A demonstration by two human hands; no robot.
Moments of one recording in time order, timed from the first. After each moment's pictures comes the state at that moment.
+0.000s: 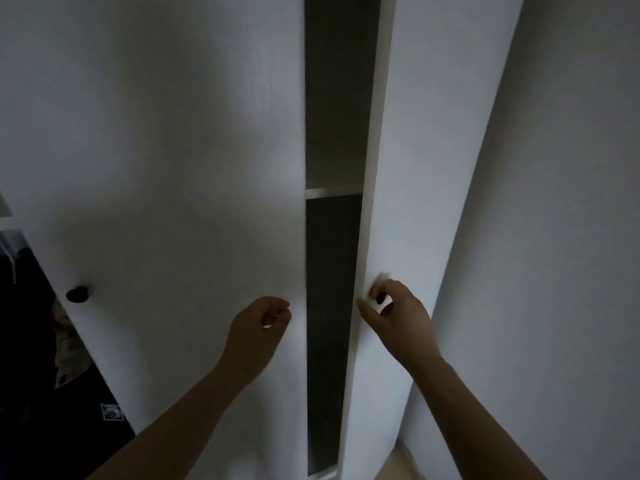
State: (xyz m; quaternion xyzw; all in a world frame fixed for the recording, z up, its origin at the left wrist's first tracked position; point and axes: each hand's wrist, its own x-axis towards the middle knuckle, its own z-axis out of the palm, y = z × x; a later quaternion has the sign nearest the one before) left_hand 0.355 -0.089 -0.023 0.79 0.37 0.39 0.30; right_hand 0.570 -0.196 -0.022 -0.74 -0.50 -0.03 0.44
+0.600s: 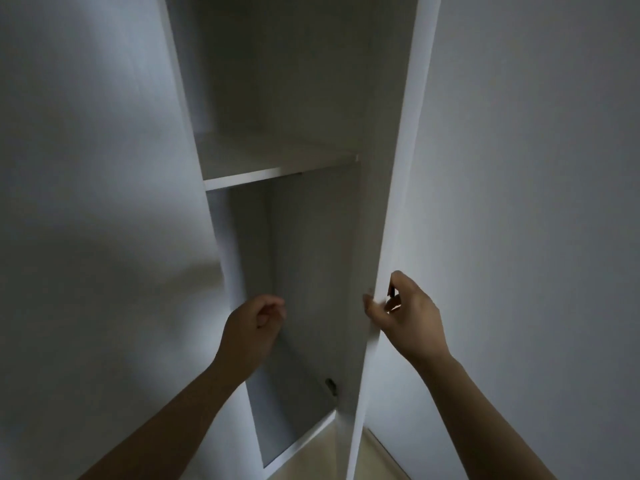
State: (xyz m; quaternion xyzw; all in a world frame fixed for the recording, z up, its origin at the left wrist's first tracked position) left_hand 0.428 -0.133 -0.029 0.82 0.25 0.32 0.40; right_hand 0.602 -0.312 -0.027 -0.83 -0.36 -0.16 0.38
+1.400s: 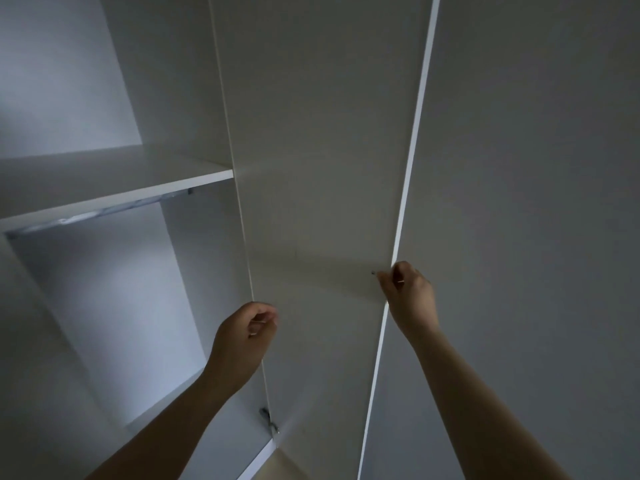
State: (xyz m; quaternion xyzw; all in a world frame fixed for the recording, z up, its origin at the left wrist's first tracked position) left_hand 0.582 -0.251 -0.017 0.84 0.16 0.26 0.45; right_hand 0.763 -0.456 -0.017 -0.85 -0.17 -0.18 0.46
